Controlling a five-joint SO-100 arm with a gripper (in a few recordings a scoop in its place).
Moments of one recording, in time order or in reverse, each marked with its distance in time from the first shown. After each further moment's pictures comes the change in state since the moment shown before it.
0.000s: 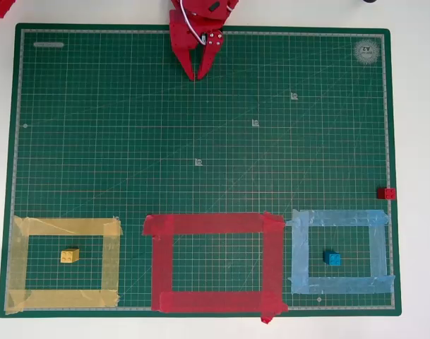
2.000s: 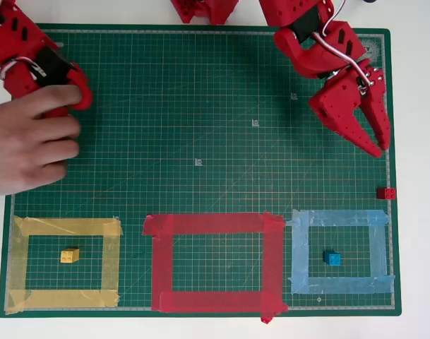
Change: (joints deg) arm -44.2 -102.5 -49.7 -108.4 12.6
